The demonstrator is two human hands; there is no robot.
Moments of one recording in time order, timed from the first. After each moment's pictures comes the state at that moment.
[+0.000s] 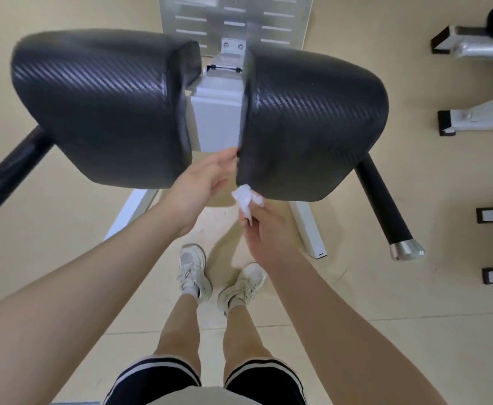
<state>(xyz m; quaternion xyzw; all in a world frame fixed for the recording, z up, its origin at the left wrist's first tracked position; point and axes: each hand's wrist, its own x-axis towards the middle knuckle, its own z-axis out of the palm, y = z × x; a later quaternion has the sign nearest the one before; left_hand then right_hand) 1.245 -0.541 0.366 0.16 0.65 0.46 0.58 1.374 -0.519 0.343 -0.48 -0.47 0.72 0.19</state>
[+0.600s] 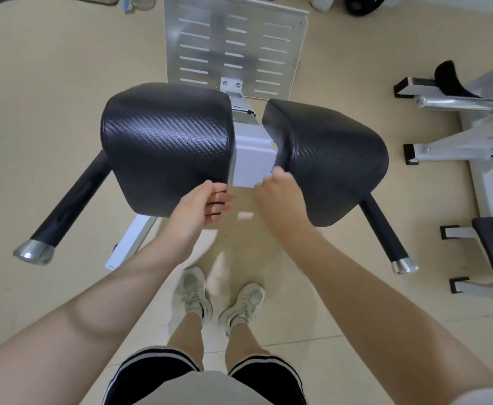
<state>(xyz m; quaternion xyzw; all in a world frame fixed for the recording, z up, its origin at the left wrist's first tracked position) 1.178 -0.579 0.394 0.08 0.66 0.49 0.56 1.289 -0.479 0.400 -0.28 -0.95 -0.10 -0.12</state>
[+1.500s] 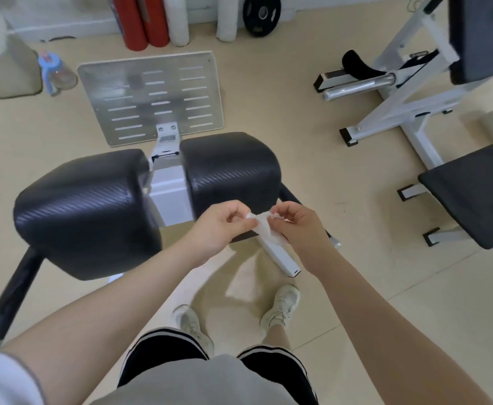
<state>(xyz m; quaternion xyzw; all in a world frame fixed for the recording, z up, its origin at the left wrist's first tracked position) 1.291 -0.489 0.467 0.42 0.62 0.29 0.60 1.455 -0.460 0.476 -0.60 -0.48 0.59 0.23</state>
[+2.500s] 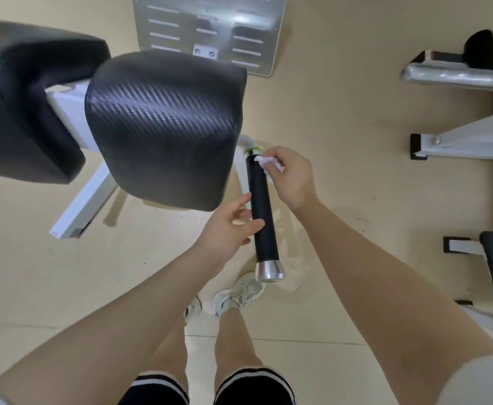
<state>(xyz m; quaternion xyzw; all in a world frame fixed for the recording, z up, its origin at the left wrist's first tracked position) 1.469 -0.435 0.355 0.06 0.70 0.41 0.58 1.529 -0.291 0.307 -0.43 -0.77 0.45 0.12</state>
